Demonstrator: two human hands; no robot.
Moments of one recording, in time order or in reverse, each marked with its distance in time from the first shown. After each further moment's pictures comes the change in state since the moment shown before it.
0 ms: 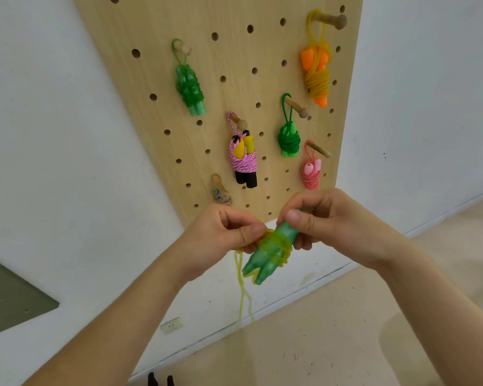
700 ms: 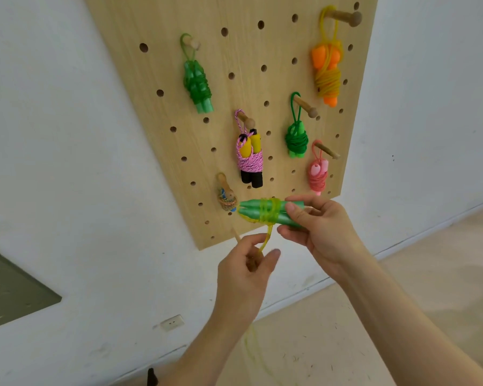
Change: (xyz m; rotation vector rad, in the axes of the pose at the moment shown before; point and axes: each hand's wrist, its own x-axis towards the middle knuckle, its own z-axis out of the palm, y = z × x) left_hand -0.008 -0.075 0.059 0.210 0.629 0.044; right_hand 0.032 0.041 0.025 0.496 0.532 0.215
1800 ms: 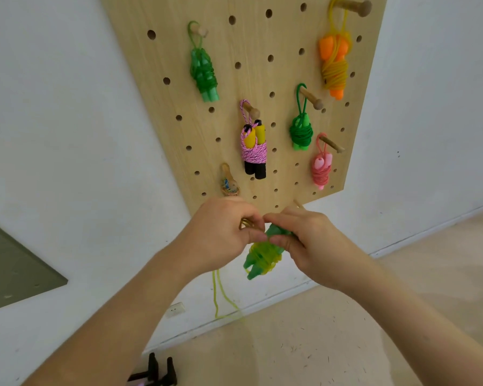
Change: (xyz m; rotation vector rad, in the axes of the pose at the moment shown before) left_hand 0.042 0.061 -0.058 0.607 -0.397 0.346; right_hand -0.026 0.006 -0.006 -1.229 -0.435 -0.705
